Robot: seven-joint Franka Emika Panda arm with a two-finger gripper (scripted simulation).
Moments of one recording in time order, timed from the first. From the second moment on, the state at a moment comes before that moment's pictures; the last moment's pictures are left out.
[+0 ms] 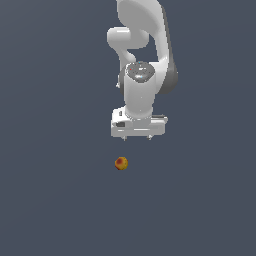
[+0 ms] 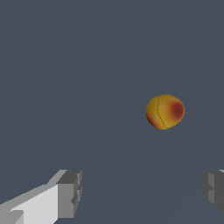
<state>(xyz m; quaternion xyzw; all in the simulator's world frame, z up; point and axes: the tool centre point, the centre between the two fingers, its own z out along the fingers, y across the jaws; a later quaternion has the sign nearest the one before) 0.004 0.037 0.163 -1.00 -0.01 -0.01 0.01</state>
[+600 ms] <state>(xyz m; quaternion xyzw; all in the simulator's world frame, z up) 0.008 0.065 0.178 -1.00 -0.02 -0.02 0.02</state>
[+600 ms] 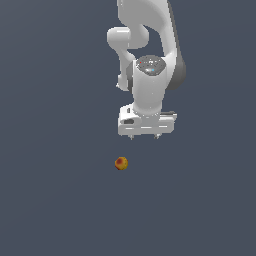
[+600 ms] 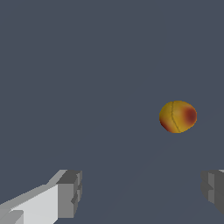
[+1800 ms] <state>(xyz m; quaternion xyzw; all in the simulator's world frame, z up) 0.037 0.017 0.130 -0.98 0.19 -0.01 0.02</state>
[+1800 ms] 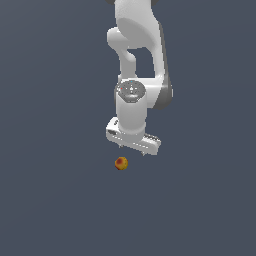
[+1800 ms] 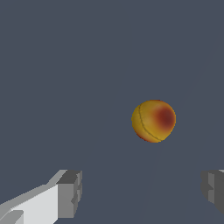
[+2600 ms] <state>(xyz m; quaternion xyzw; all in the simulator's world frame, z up) 0.055 -0.027 0.087 -0.93 0.36 0.00 0.00</state>
